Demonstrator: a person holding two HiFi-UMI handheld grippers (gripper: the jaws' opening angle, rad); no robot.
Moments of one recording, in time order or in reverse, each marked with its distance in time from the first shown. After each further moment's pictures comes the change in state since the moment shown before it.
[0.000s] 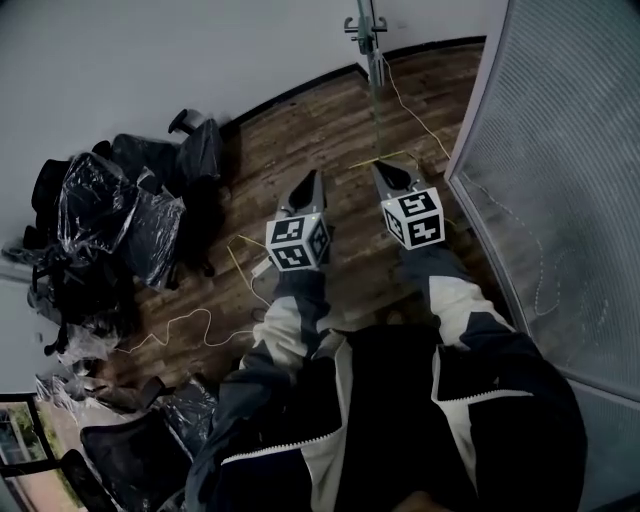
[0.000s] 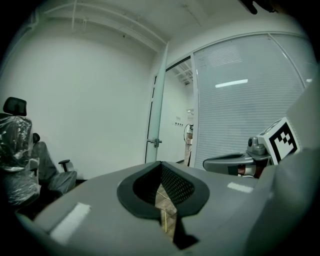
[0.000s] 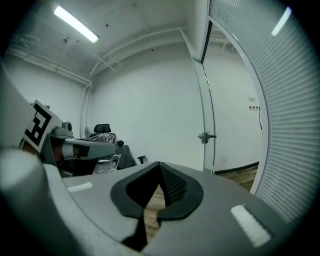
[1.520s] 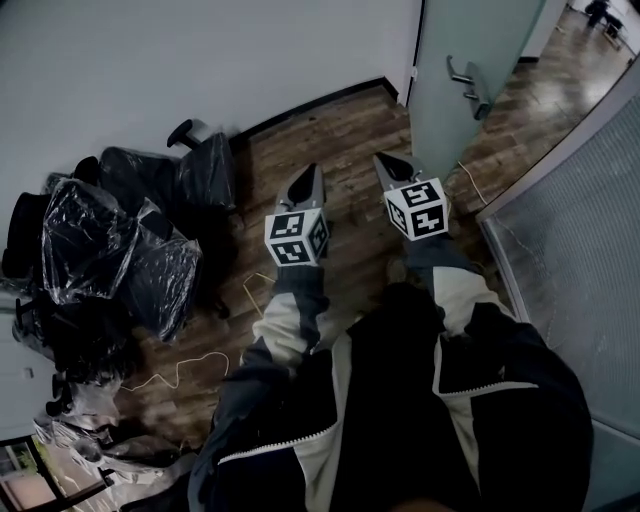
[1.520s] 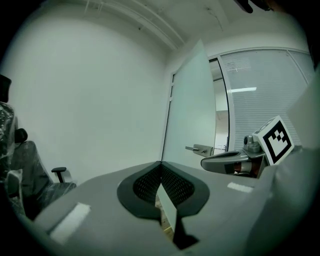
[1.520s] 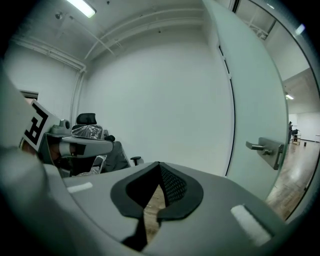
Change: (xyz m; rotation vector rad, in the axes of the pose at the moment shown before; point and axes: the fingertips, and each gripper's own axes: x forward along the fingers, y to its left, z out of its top) left arm 0.180 0.335 0.047 -0.043 -0.027 -0.031; right arm 0.376 0.034 0.076 -0.065 0.066 -0.013
